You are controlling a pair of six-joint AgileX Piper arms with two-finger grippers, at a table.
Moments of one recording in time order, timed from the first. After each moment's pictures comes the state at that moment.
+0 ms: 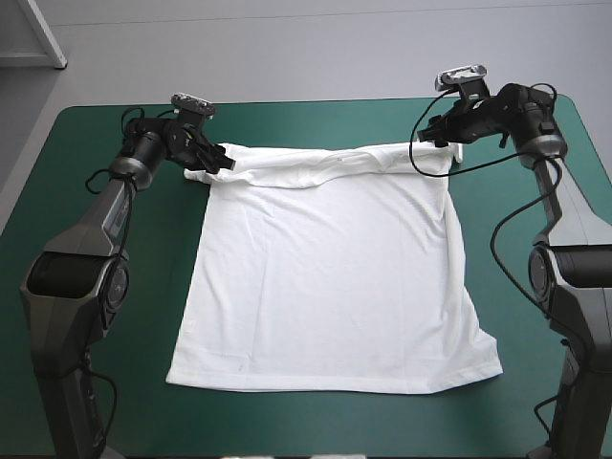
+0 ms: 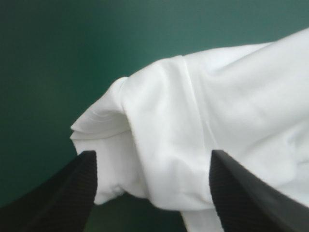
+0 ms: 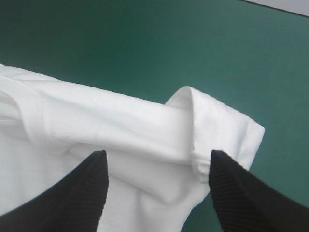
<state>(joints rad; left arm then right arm) -0.14 2.11 -1.88 -0.05 0.74 0.28 0.03 2.12 -2.05 0.36 0.86 -0.45</state>
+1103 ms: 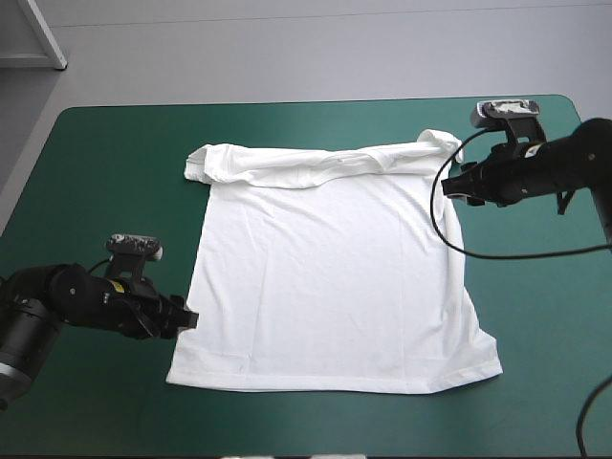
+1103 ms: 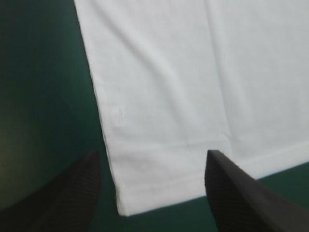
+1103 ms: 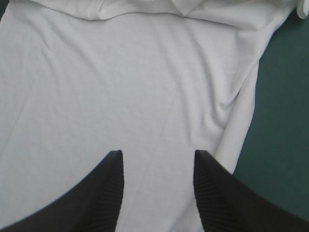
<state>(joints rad) -0.13 1.05 -0.84 -0.29 1.08 0.20 0.03 1.41 -1.51 0.42 1.16 -0.29</state>
